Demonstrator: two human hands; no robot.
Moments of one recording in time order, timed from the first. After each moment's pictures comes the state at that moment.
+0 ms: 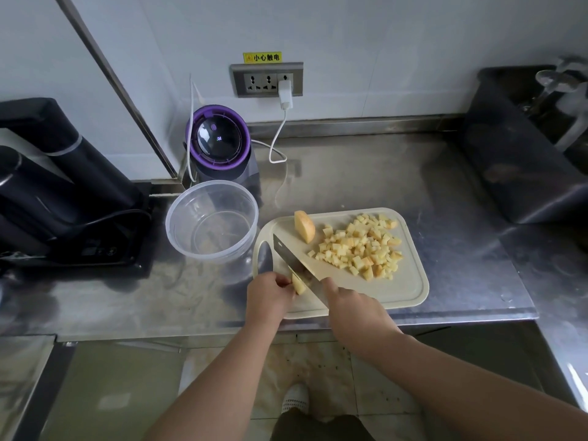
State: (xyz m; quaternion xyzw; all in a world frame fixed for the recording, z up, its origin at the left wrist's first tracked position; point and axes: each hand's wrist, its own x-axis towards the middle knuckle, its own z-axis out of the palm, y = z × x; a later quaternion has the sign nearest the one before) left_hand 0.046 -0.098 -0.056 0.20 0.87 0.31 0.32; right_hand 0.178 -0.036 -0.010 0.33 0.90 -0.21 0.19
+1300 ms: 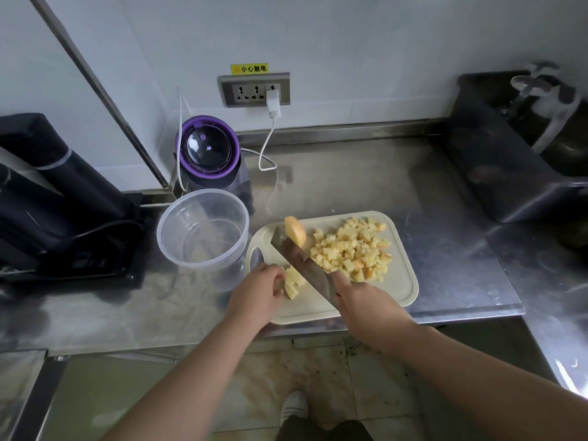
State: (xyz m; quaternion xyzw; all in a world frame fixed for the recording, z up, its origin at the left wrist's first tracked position) left_hand 0.023 -0.104 -0.051 0.47 0.84 0.17 0.23; right_hand 0.198 -0.011 -0.006 0.33 0.91 -0.21 0.14
